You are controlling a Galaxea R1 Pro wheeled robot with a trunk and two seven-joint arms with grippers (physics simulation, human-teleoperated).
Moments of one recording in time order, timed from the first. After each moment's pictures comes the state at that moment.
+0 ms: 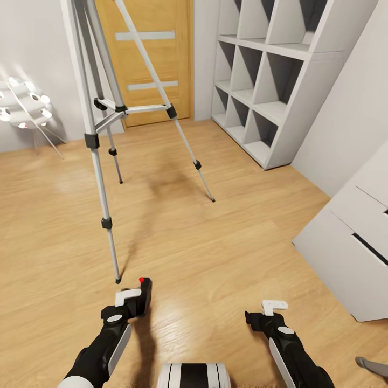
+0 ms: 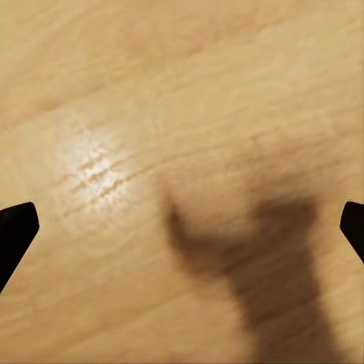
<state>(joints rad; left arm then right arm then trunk) -0.46 -0.05 -0.01 -0.77 0.08 0.24 0.37 -0.32 0.00 0.01 -0.99 -0.03 0.38 -0.07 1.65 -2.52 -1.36</state>
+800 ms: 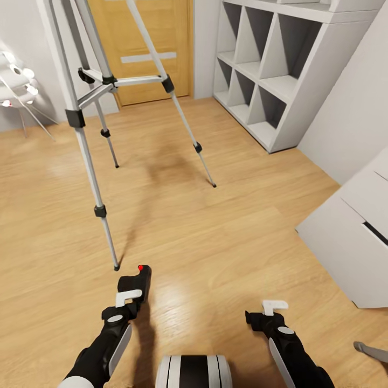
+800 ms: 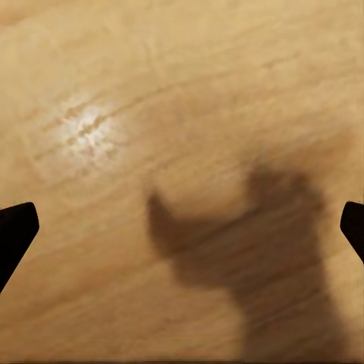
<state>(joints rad) -0.46 -0.05 -0.01 -0.76 0.08 0.25 0.37 -0.32 0.00 0.01 -0.99 -0.03 0.38 -0.08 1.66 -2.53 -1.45</state>
